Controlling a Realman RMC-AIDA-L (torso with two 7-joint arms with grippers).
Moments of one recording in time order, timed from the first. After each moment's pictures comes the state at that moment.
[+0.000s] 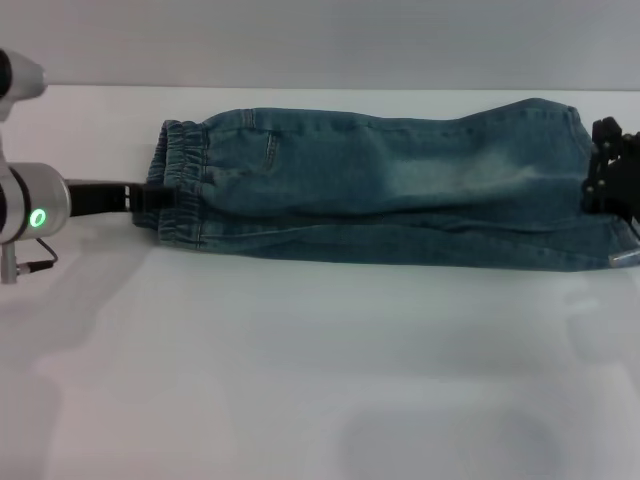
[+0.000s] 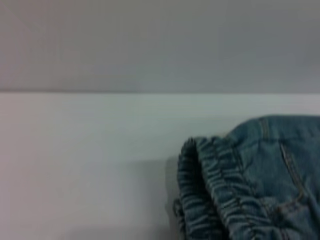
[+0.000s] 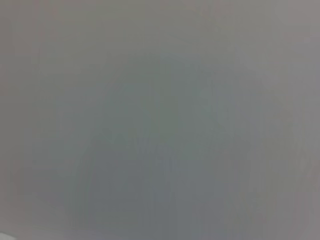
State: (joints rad) left arm -0.35 -2.05 -1.71 -1.21 2.48 -0.79 0.33; right arm -0.08 2.08 1.20 1.15 -2.86 -0.51 -0.28
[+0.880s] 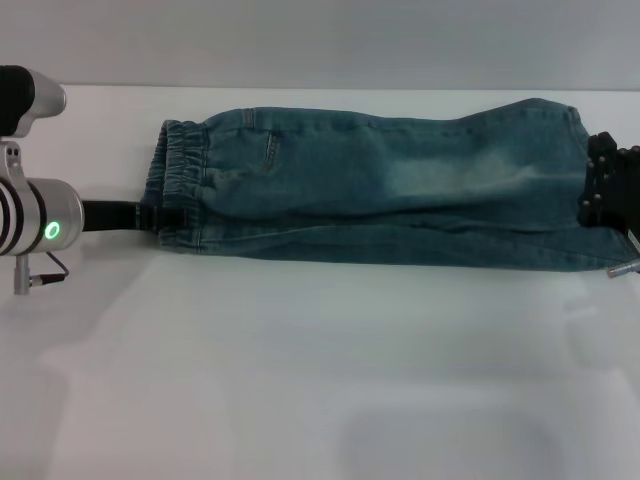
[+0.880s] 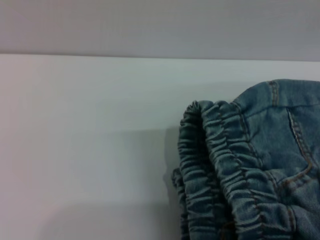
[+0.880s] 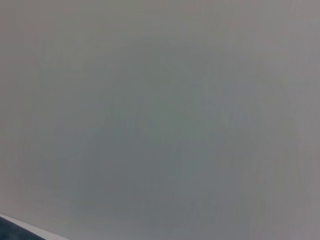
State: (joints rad) left arm -0.39 -2.06 -1.71 -1.11 2.48 -0.79 0.34; right arm -0.09 2.08 1.19 1.13 -2.86 -0.51 -0.29
